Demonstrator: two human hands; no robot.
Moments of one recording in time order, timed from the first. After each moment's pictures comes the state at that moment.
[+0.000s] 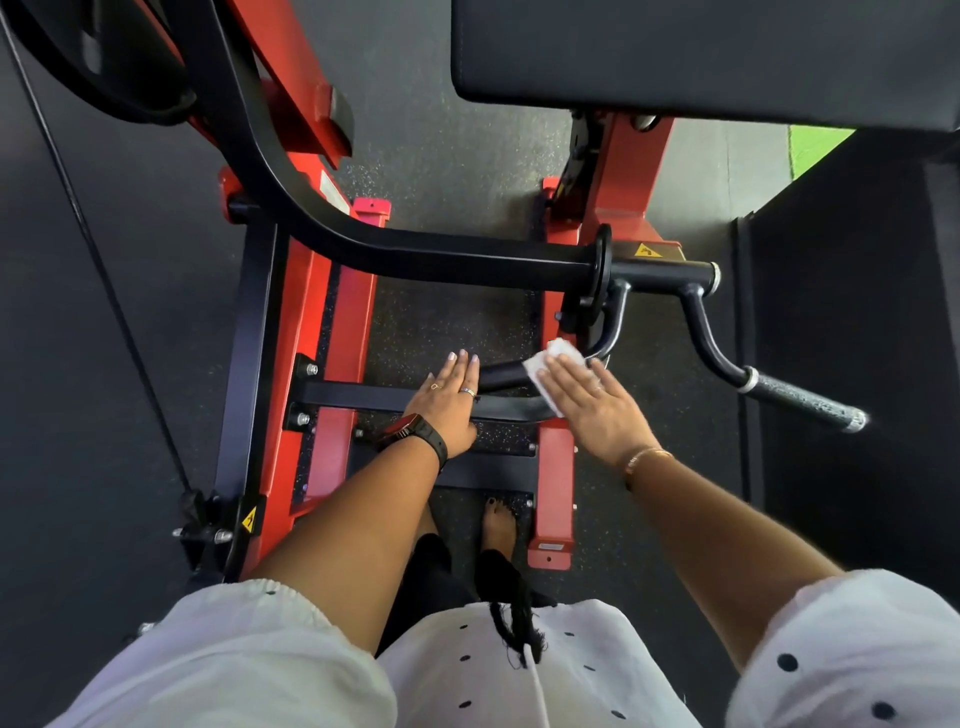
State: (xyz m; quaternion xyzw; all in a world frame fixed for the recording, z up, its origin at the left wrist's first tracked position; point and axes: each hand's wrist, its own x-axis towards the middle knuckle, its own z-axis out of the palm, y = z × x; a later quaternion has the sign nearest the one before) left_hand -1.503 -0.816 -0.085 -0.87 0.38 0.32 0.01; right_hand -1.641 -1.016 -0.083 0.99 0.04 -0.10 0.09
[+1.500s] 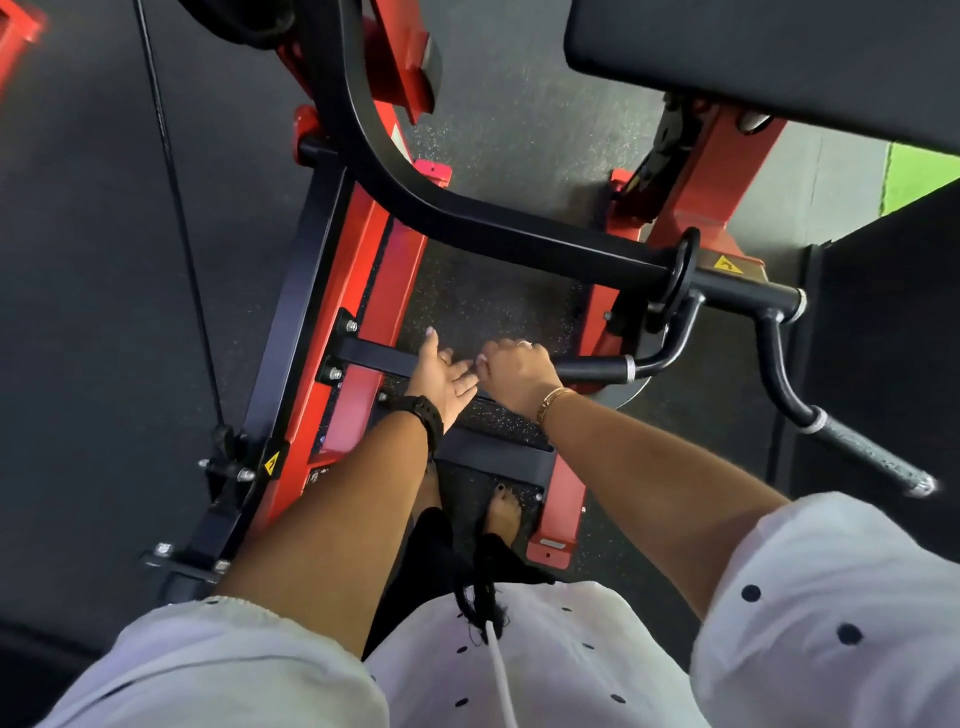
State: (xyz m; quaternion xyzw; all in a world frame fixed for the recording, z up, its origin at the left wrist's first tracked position) left_hand -1.483 -0.791 -0.069 -0.44 -0.36 0.40 -0.72; right_hand -1.509 -0.902 -0.079 0.96 -0.02 -0.25 -0.11
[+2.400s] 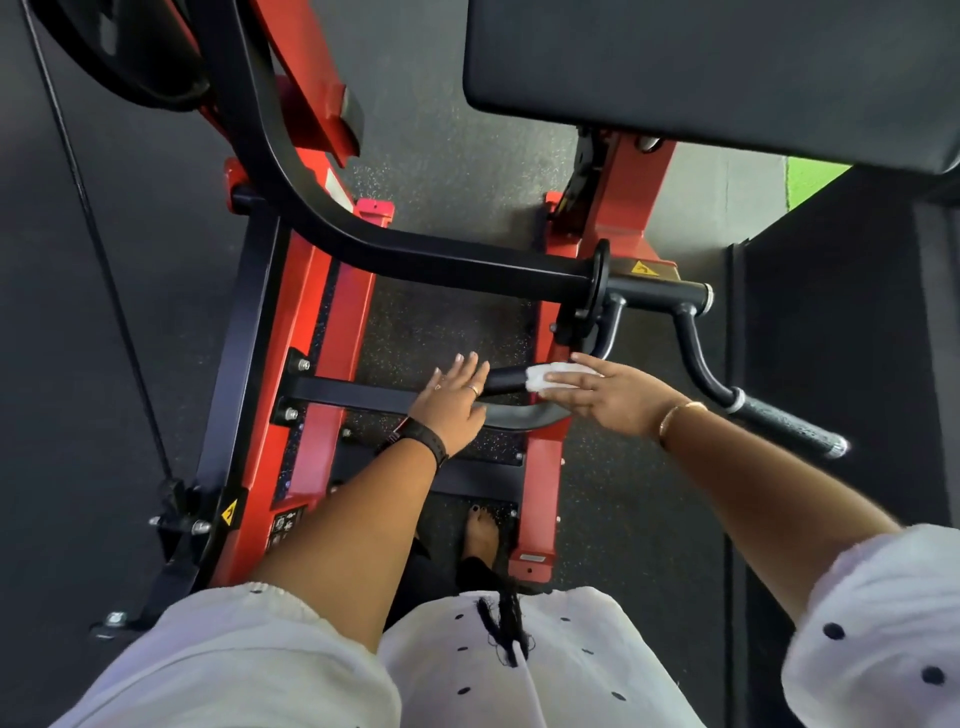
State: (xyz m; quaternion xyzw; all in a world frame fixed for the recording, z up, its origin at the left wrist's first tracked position) left_hand -1.508 -0.832 -0.085 -0.87 0.36 0.31 -0.11; right_hand -1.603 -1.084 -0.051 0.90 0.36 -0.11 0.21
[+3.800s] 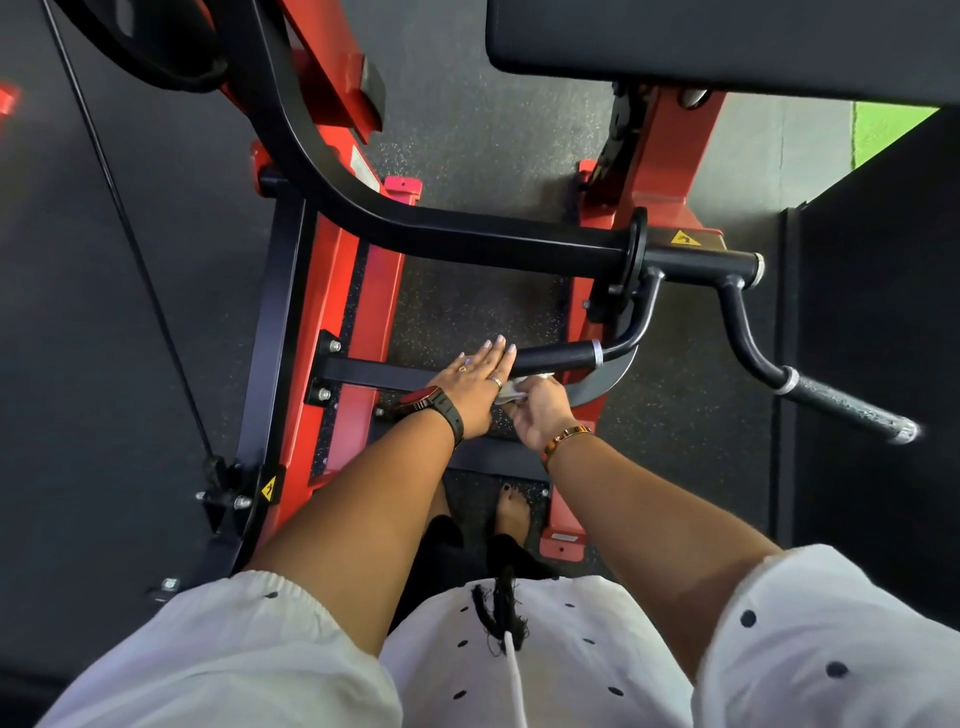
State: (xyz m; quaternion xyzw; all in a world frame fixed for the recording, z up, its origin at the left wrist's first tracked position) left_hand -1.501 -0.825 -0.078 -0.83 0.42 0.35 0.05; right_hand -1.564 -0.923 -0.089 -0.26 0.56 0.04 0.79
